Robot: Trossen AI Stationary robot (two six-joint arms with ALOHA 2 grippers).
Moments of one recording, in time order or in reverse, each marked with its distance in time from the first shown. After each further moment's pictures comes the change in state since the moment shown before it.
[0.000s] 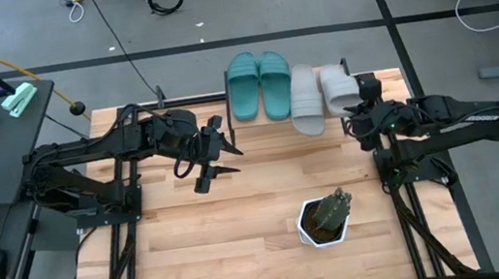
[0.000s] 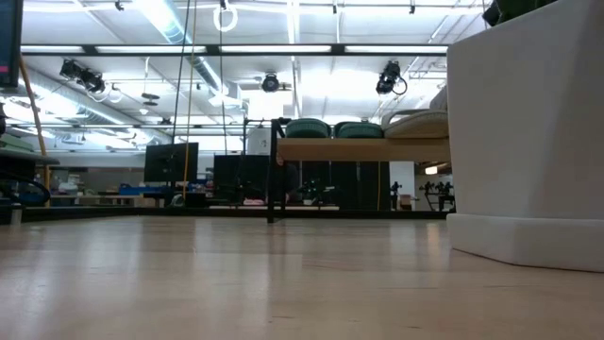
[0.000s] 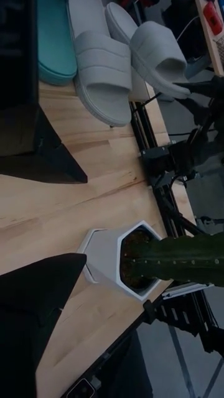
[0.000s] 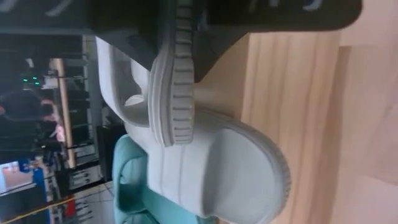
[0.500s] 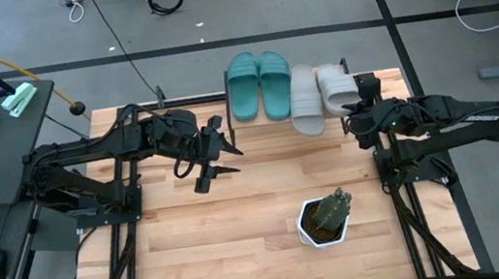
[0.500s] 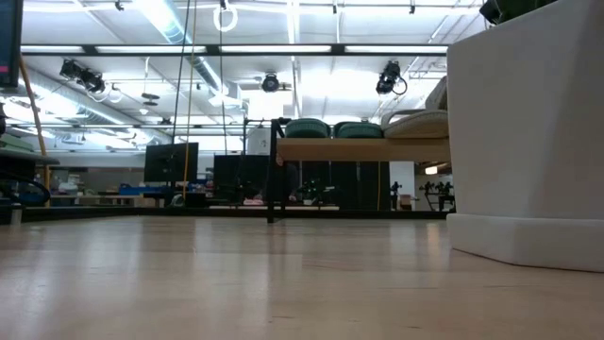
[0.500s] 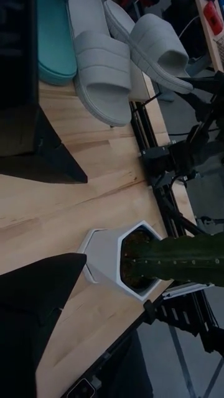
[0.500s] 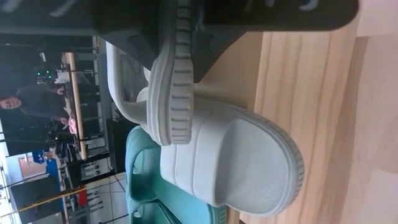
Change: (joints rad) left arm 0.000 0.000 0.000 -0.001 0.000 0.000; right arm -0.004 0.000 0.000 0.066 0.005 -0.065
